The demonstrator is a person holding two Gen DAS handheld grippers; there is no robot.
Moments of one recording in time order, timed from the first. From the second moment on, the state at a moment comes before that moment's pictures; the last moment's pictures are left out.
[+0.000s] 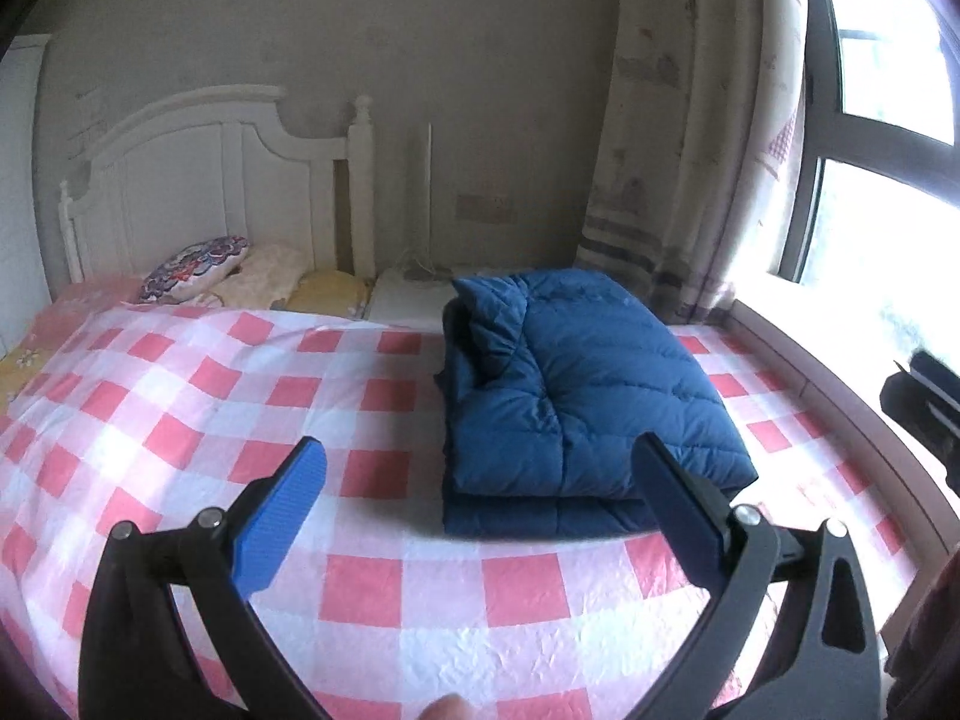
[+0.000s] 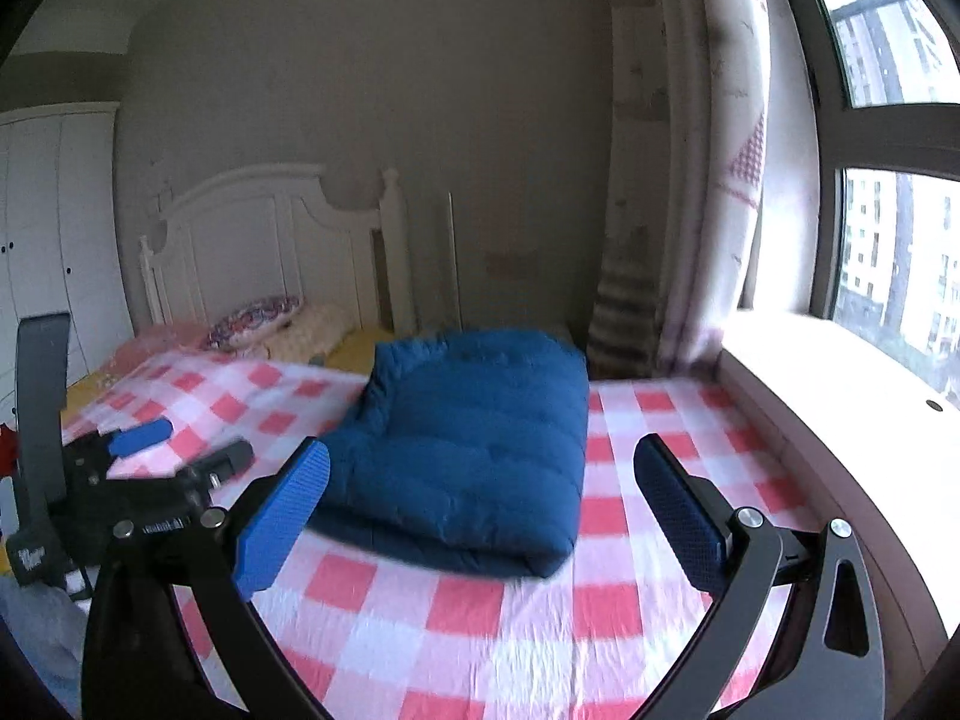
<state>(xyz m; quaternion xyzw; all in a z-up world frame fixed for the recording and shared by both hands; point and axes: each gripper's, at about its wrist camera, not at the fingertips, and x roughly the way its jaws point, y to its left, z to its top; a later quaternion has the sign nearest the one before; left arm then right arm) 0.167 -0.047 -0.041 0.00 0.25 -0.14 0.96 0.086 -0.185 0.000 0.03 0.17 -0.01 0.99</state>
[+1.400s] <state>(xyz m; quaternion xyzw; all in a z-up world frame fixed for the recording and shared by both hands) 0.459 -0.192 -0.088 0.03 0.40 -0.20 0.89 0.207 -0.235 -0.144 -0.02 0.38 -0.07 0.92</state>
